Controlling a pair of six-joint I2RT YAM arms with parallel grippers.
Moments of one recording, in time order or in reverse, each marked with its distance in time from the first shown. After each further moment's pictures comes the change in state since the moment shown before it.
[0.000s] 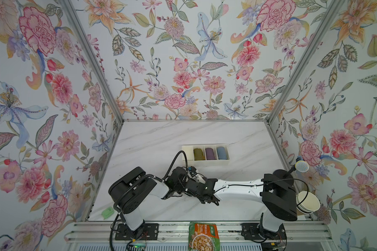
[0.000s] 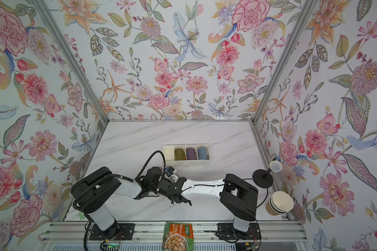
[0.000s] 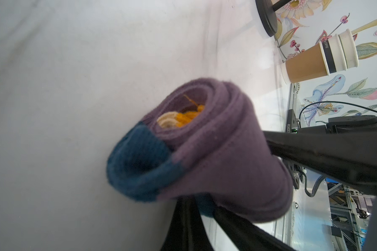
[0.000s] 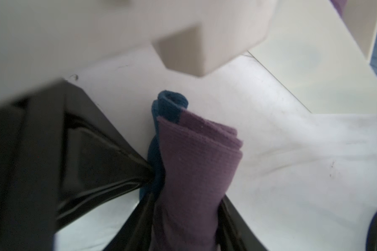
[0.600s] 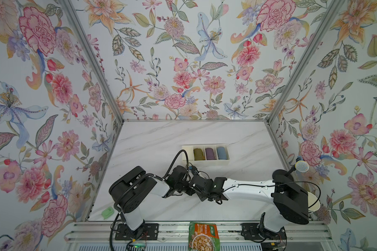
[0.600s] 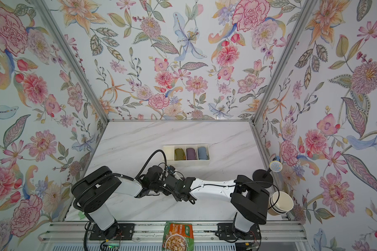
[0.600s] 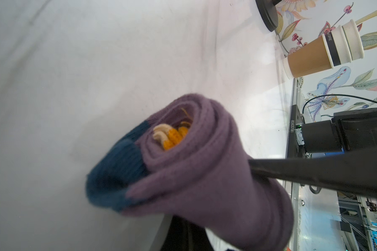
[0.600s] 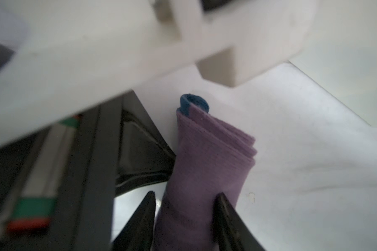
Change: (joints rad) left arm 0.024 0.007 0.033 -0.054 0.009 0.075; right arm -0.072 -0.117 -0.112 0.181 -0.204 -0.073
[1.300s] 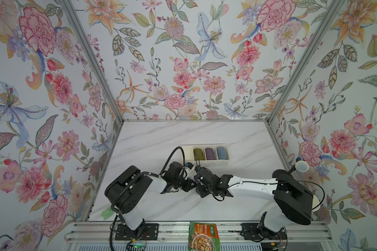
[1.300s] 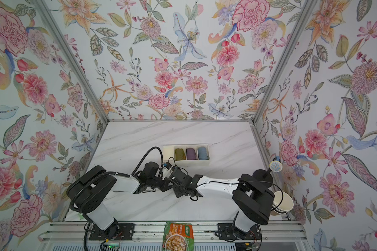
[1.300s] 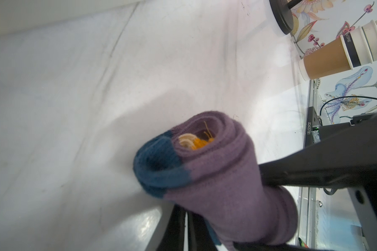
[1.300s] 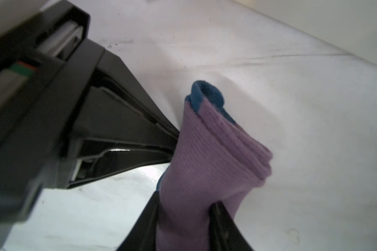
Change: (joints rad) left arm 0.095 -0.036 0.023 -0.125 0.007 0.114; right arm -0.107 -0.012 -0.088 0.201 -0.228 0.001
